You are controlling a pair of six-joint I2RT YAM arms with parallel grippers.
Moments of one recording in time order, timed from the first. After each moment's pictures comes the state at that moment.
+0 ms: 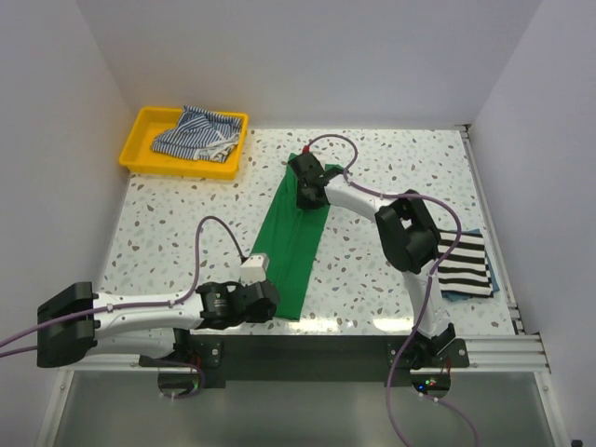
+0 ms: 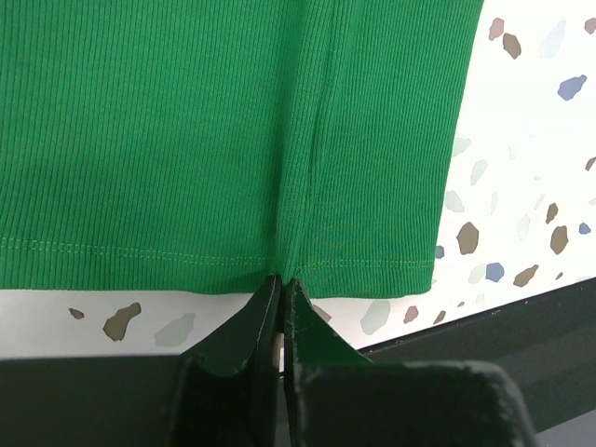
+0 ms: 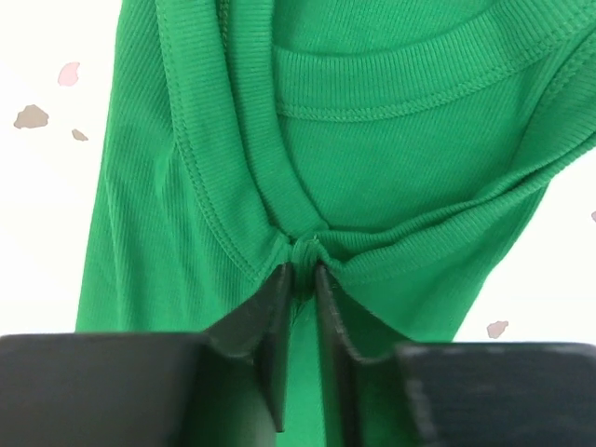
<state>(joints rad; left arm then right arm) -1.24 1.09 0.49 -0.45 -0.39 -1.15 0.64 2.17 1.68 -0.50 0.24 0.60</state>
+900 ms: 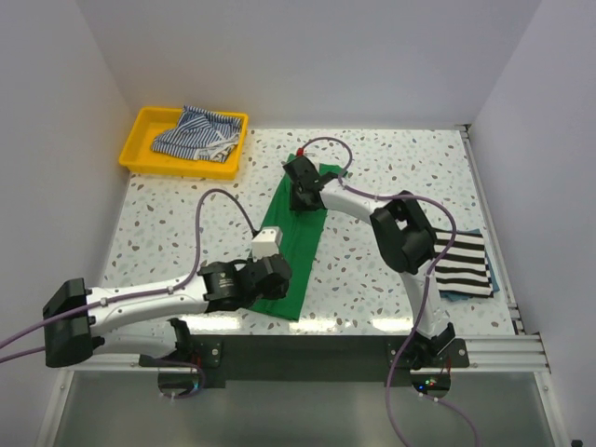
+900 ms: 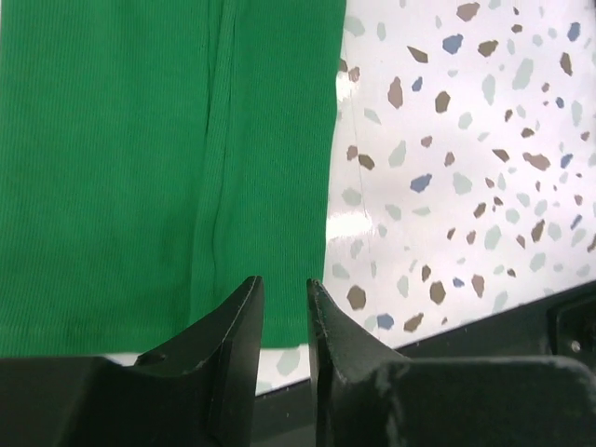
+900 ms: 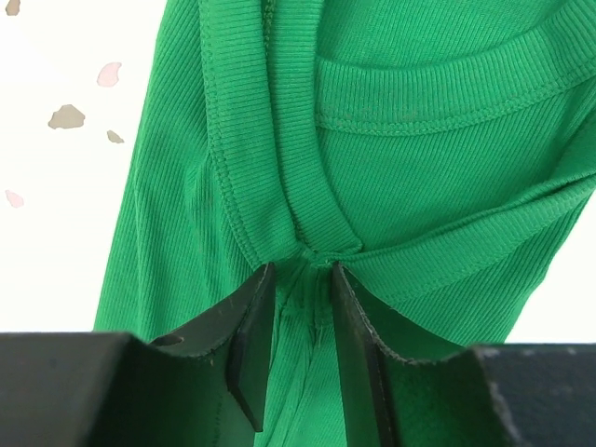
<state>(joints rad) -1.19 1.13 0.76 -0.55 -0.46 -1.02 0.68 2.19 1.66 -0.42 0.25 0.60</state>
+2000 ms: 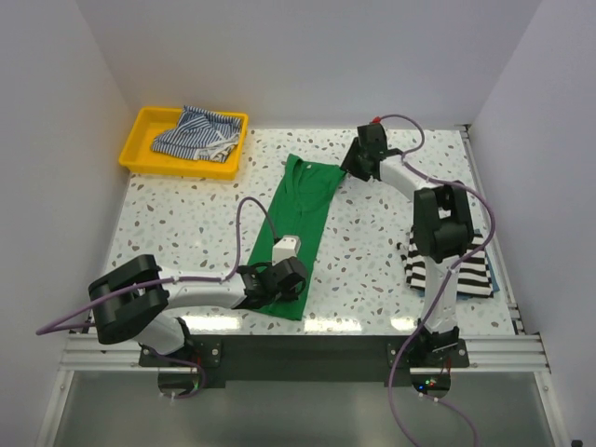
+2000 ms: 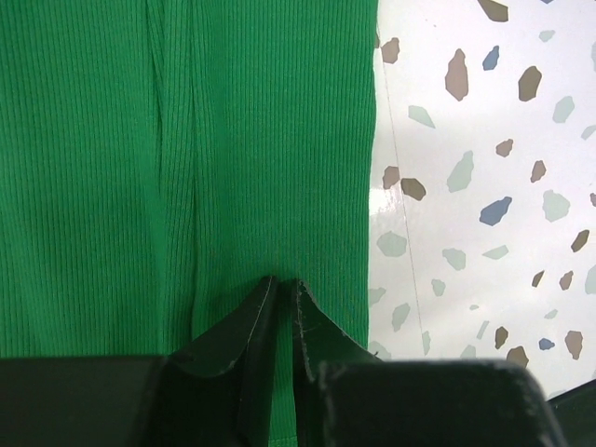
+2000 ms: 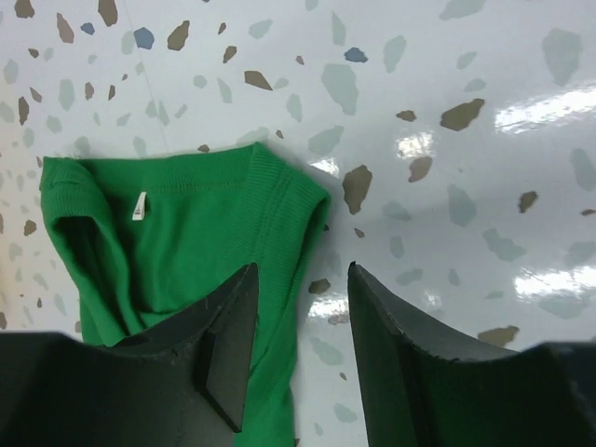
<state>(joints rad) -1.12 1.48 0.66 -0.14 -0.37 -0.89 0.28 2.11 1.63 -0.32 0.10 0.66</state>
